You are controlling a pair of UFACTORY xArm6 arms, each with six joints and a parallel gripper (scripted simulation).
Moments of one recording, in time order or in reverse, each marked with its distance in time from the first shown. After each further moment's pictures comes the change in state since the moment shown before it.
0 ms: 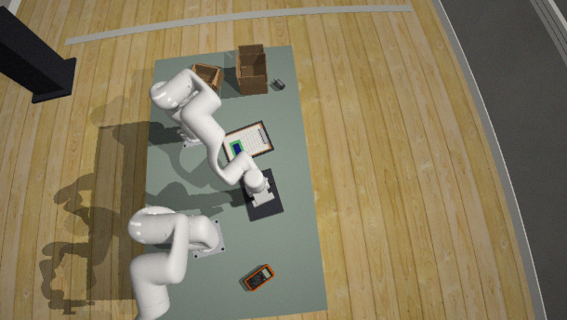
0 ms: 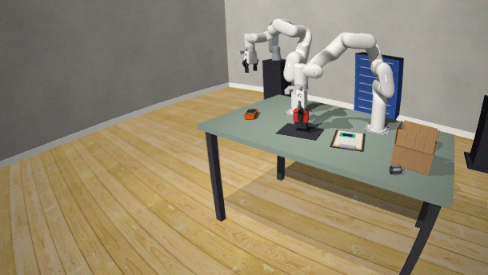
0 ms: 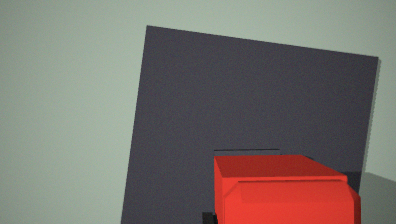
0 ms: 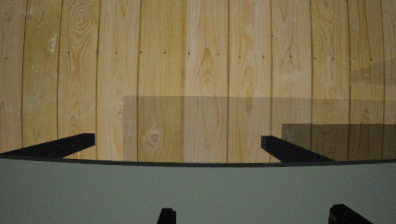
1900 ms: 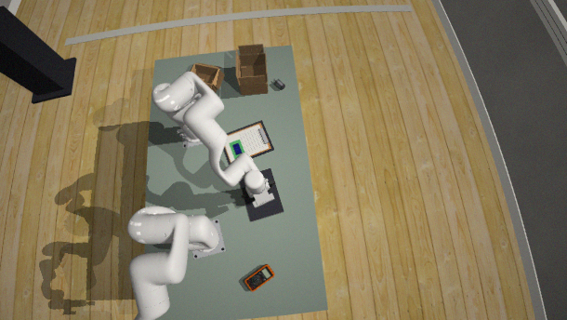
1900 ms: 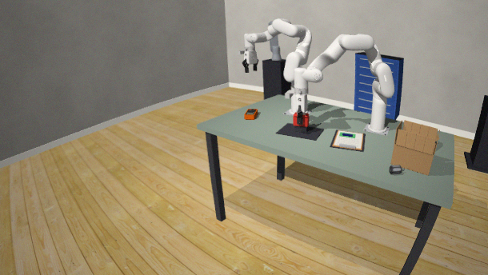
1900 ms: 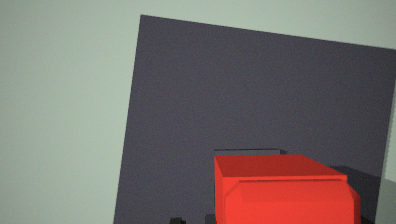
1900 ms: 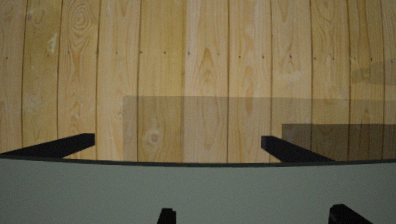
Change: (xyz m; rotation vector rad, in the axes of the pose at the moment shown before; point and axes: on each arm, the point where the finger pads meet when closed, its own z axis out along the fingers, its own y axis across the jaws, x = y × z) left arm -0.001 0.000 0.023 0.000 -0.001 0.000; right arm 0.000 0.000 0.000 0.000 0.000 0.000
